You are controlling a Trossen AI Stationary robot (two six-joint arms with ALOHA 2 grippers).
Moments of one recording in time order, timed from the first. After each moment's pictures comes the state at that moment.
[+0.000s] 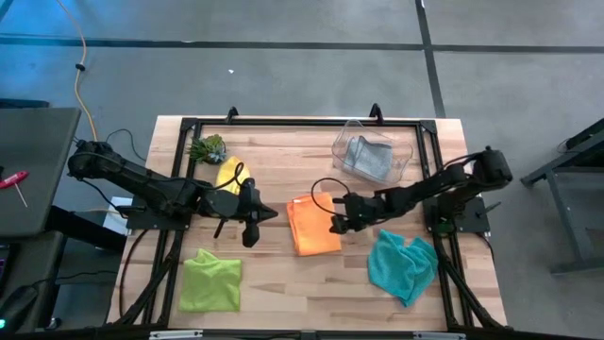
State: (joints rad) left arm -0.18 1.15 0.74 -0.12 -0.31 -0.42; right arm 0.12 1.61 0.63 0.10 -0.09 1.35
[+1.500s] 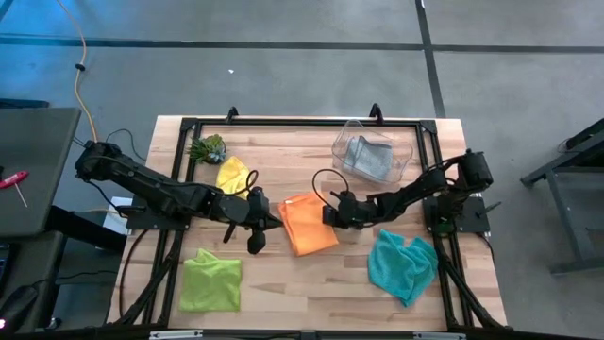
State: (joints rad) left arm -0.18 1.26 0.74 -0.06 -0.22 -0.45; right arm 0.11 1.79 0.63 0.31 0.13 1.60
